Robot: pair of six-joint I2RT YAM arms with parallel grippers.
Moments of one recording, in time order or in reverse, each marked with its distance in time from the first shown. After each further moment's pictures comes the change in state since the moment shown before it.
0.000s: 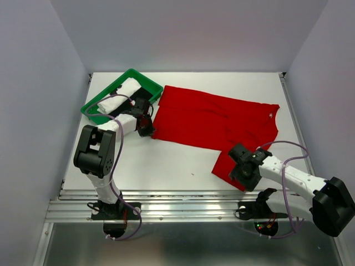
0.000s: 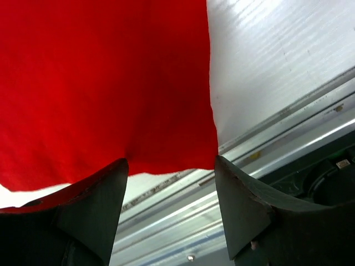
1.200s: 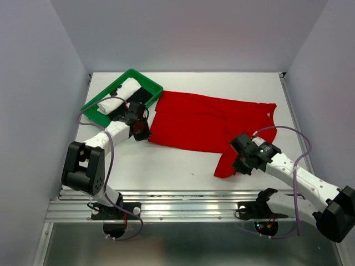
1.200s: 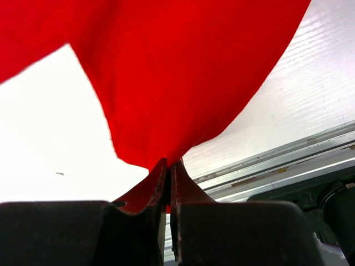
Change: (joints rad) left arm -0.001 -0.207 -0.093 -0.077 0.011 0.013; right arm 0.001 -0.066 0.156 0.007 0.074 -0.162
